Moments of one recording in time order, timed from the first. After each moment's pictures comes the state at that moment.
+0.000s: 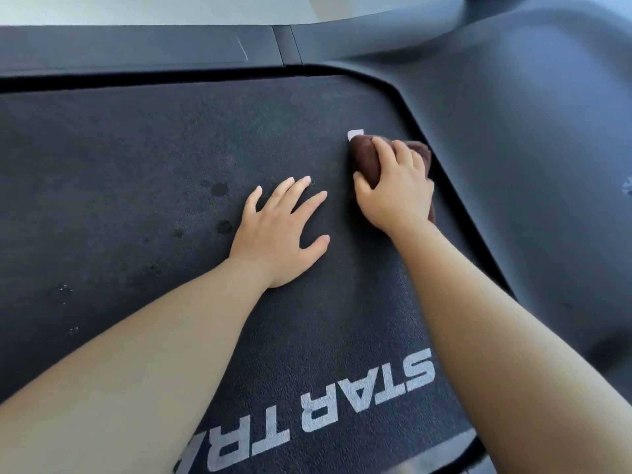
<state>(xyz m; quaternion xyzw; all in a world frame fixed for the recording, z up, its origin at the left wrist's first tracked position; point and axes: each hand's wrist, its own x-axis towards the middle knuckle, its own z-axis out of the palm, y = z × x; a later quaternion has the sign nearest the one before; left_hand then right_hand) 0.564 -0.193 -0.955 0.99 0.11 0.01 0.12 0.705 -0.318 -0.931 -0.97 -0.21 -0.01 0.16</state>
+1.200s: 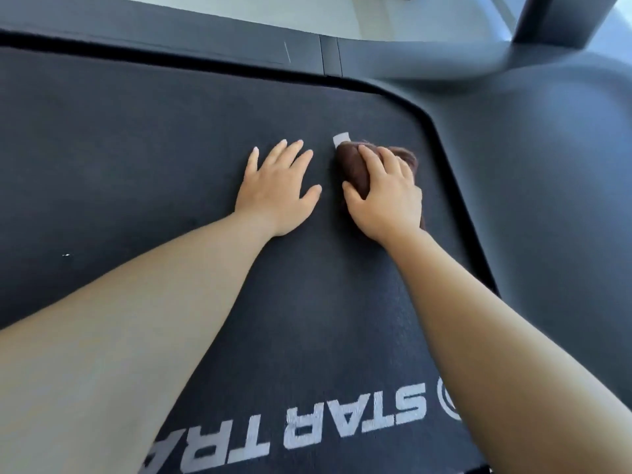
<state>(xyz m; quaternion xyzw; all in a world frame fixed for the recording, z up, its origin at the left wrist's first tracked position) 0.605 -0.149 -0.953 0.95 0.23 0.05 0.18 0.708 -0.282 -0.933 -0.94 -0.32 0.02 0.13</state>
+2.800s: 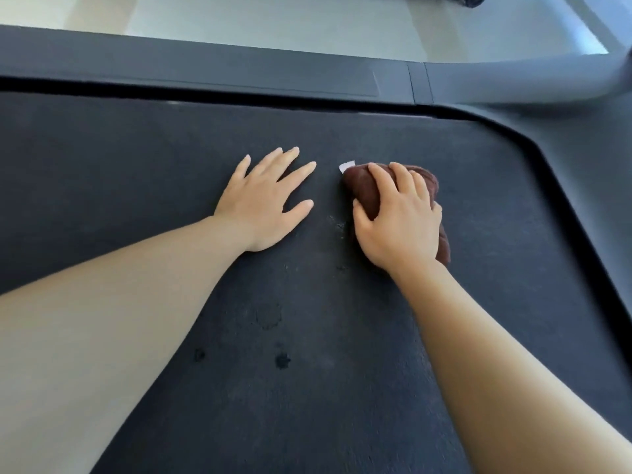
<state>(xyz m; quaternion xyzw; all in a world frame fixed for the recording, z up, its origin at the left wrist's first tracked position) 0.531 -0.003 -0.958 0.97 0.21 -0.01 0.10 0.642 -0.170 -0.942 -0.93 -0.34 0.01 0.15</state>
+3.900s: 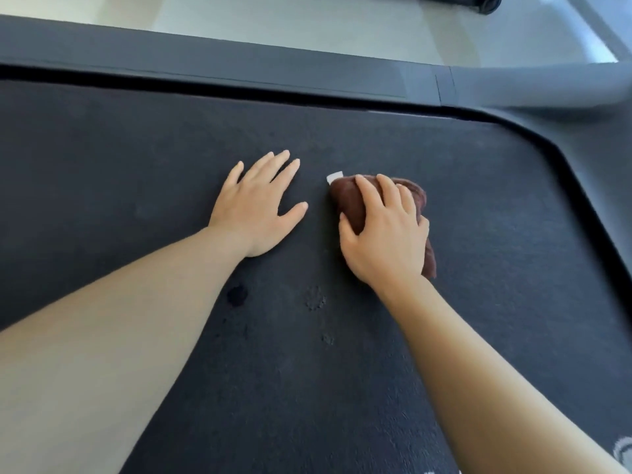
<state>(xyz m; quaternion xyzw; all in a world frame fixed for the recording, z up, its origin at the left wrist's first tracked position) 0.473 0.012 -0.958 0.96 0.25 0.02 0.11 0.572 -0.149 -0.937 -0.93 -0.35 0.02 0.13</state>
